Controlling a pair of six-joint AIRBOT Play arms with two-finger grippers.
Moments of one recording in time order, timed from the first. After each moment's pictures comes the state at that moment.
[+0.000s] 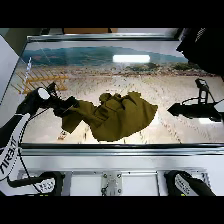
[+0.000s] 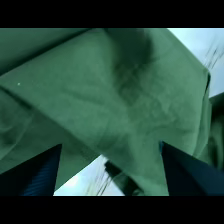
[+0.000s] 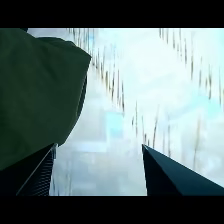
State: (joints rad) left arm -0.01 -1.45 1.03 1.15 -0.96 -1.85; right arm -0.31 -1.05 0.86 -1.07 1.06 1.20
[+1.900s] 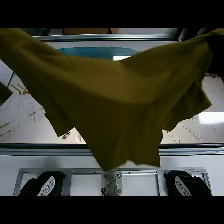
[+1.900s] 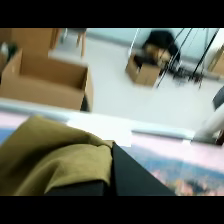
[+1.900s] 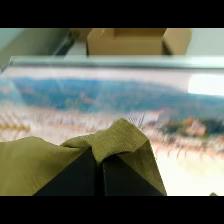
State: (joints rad) left arm 0.18 -0.97 1.76 1.18 -0.97 -1.63; right arm -0.11 -0.86 1.48 -0.94 1.02 1.34
